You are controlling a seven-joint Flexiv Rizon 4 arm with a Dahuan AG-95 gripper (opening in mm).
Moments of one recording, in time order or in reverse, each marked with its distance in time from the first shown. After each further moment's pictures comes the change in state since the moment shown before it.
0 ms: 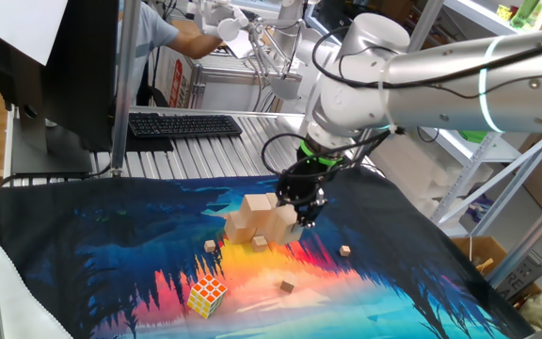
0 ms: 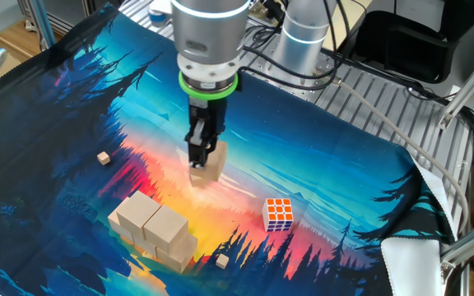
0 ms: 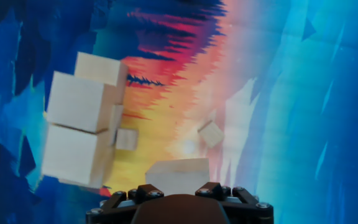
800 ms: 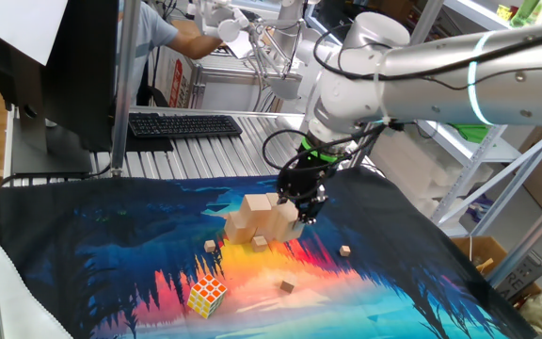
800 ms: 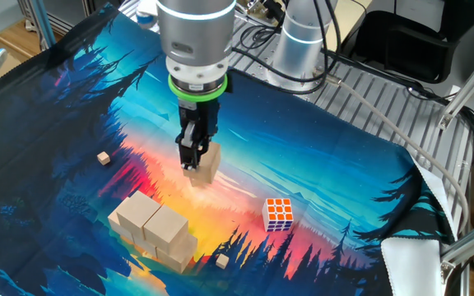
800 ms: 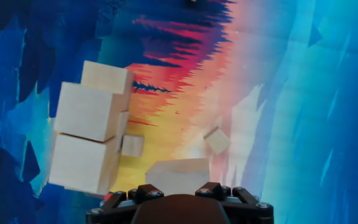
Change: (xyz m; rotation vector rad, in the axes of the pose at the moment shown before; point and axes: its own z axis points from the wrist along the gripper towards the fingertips) arm -0.007 0.006 0.004 0.020 0.006 -0.045
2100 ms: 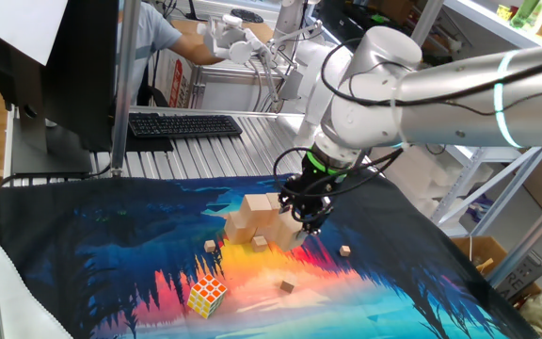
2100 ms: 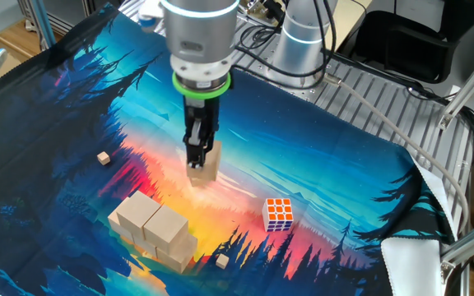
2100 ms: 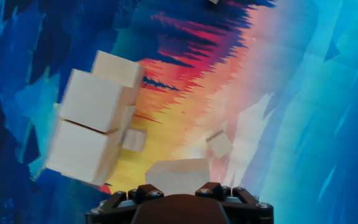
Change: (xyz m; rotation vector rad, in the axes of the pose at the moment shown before) arm 0.004 -0.023 0.004 -0.060 -0.005 -0.065
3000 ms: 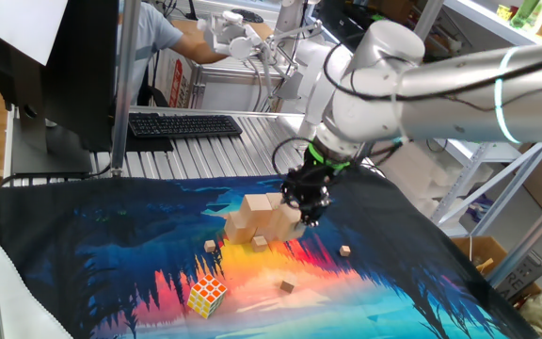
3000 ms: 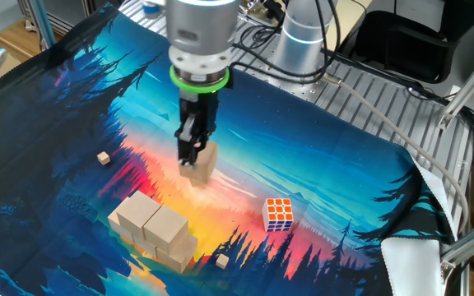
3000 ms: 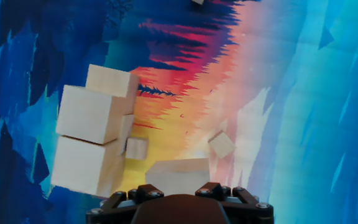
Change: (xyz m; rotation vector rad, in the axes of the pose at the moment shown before) arm -0.019 0.037 -0.007 -0.021 0.003 0.134
